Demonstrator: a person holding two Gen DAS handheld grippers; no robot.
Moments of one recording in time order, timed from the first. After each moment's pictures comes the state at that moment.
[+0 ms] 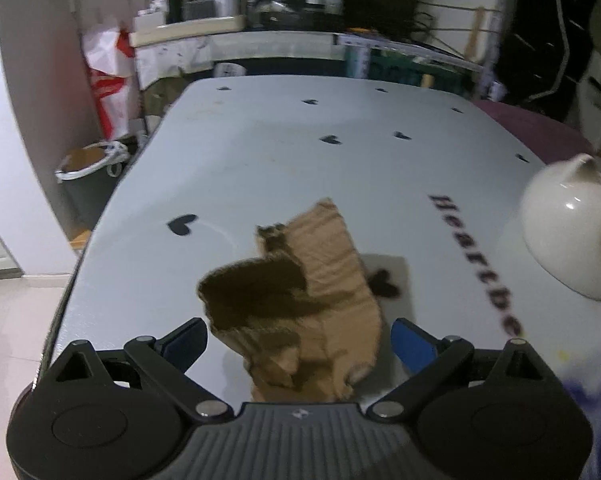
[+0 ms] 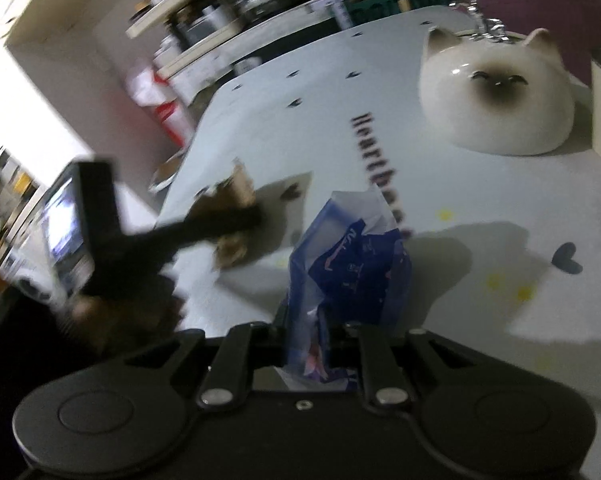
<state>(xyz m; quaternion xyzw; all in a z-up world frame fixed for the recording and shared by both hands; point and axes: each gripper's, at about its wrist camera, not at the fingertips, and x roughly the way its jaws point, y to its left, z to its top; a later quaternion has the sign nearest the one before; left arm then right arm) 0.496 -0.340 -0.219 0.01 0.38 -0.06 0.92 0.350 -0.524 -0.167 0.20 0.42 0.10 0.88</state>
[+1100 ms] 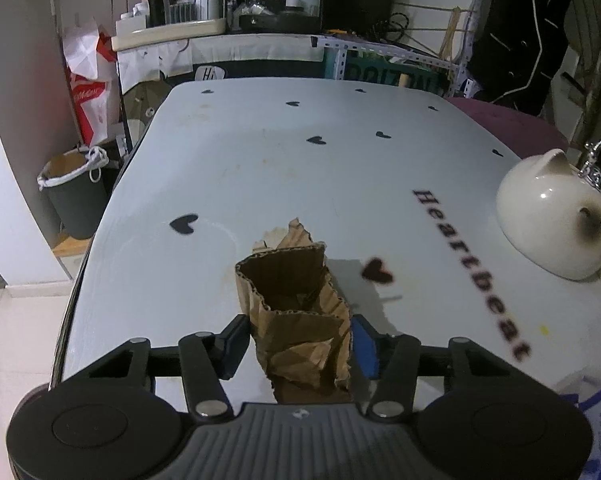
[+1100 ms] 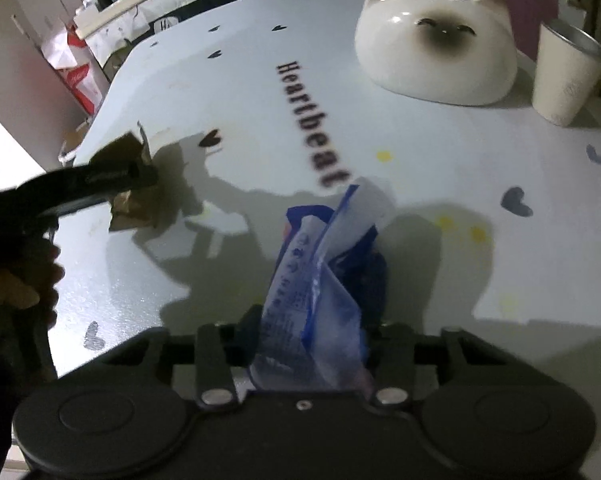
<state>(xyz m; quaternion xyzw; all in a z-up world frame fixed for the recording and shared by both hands) 0.480 -0.318 -0.209 0.01 0.39 -0.11 0.91 0.358 -0.500 -0.195 0.16 0.48 -0.06 0.86</state>
